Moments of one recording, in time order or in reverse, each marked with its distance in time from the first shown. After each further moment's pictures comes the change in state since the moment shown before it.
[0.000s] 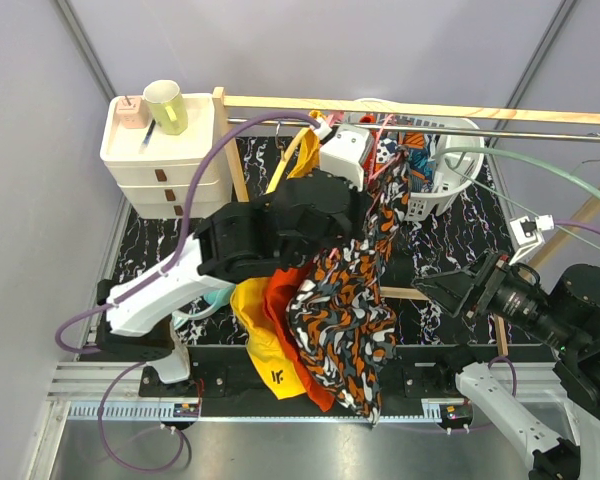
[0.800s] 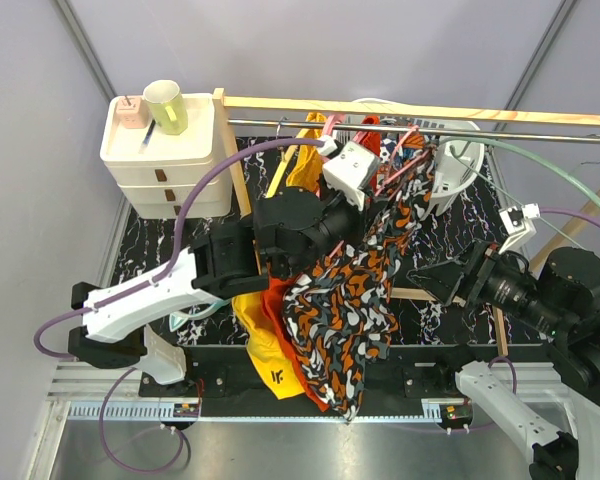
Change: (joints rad) left arm -0.015 -0.192 -0.383 0.456 0.136 0.275; right arm 0.001 0.064 0.015 -0.030 0.027 -0.048
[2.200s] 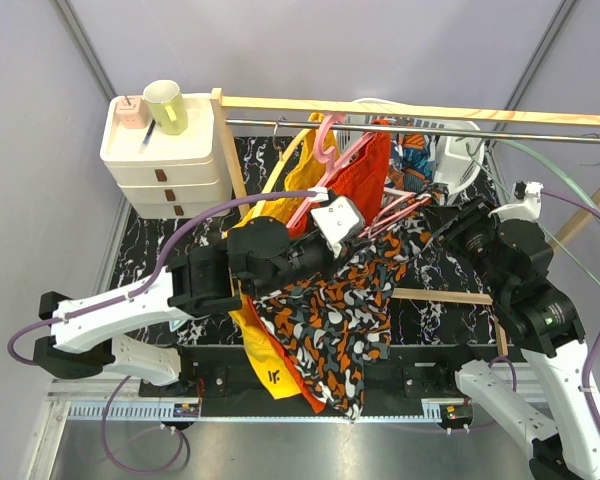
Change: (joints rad) left arm -0.012 -0.225 -0.375 0.123 0.232 0.203; right arm 0.001 0.046 -0.306 0.446 0.581 0.126
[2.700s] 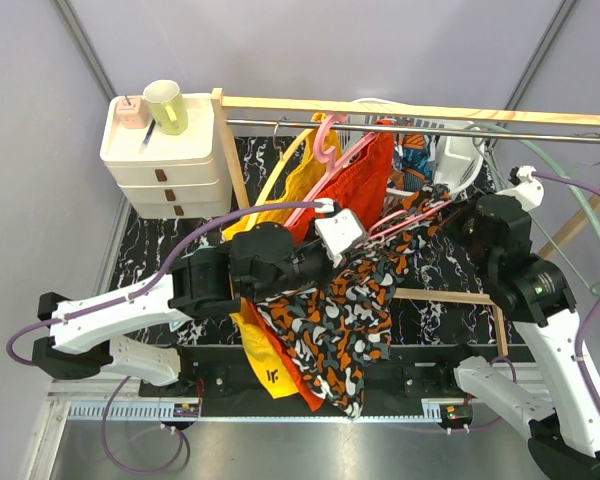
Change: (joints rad) left arm 0.001 -0.014 -0.035 -0.057 0.039 0.007; right arm 0.009 0.134 0.100 -0.131 0.244 -0.056
